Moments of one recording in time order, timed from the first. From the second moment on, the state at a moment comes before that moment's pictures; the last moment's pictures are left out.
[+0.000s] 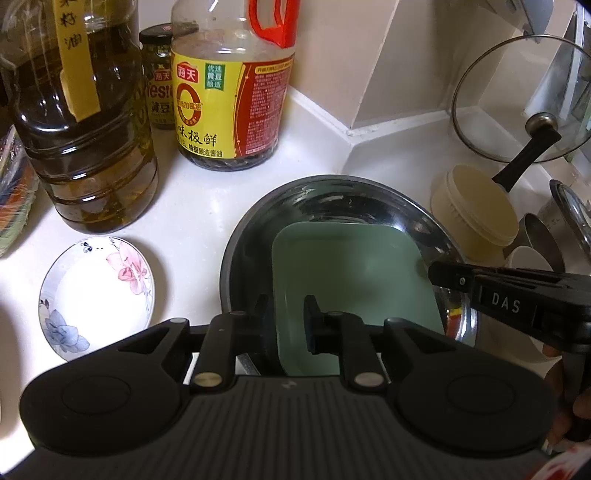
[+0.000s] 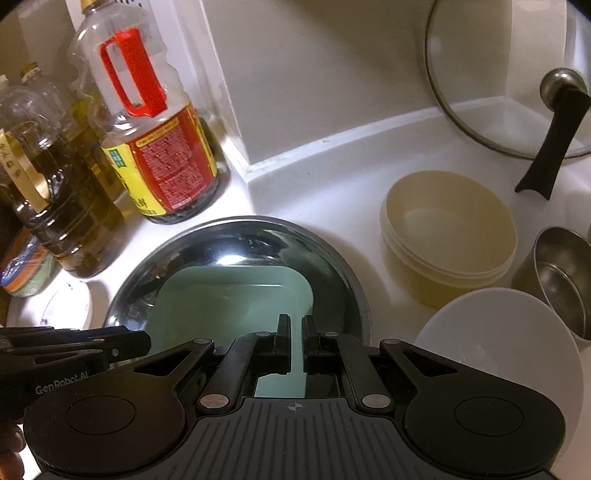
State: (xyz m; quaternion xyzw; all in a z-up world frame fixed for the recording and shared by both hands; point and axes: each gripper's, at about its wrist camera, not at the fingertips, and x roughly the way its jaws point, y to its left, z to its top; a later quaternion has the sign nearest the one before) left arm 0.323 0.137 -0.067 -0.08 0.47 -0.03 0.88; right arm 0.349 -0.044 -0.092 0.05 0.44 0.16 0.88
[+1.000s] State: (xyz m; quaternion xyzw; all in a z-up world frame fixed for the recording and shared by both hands) left arm 0.259 0.165 -0.024 -0.10 0.43 0.00 0.90; right arm 0.307 -0.032 -0.062 0.08 0.42 0.20 0.88
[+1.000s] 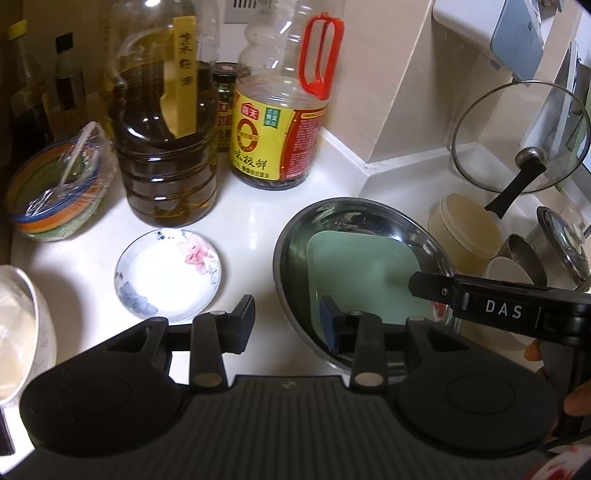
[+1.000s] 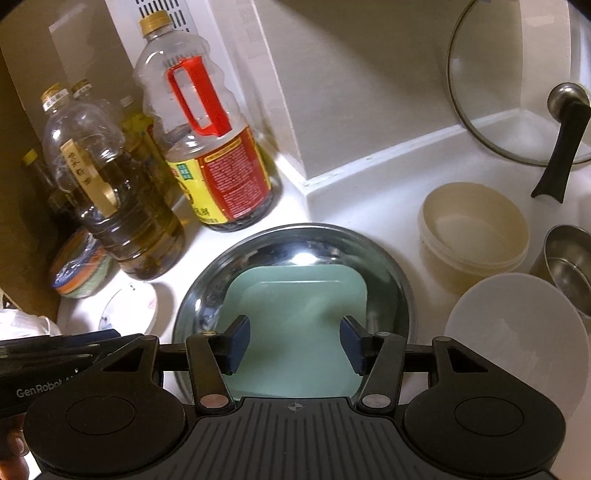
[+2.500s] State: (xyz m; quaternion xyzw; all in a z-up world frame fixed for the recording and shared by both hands) left arm 0.186 0.235 -0.022 -0.14 0.41 0.12 0.89; right arm 0.262 0.066 -0.053 0.02 0.38 0.37 0.85
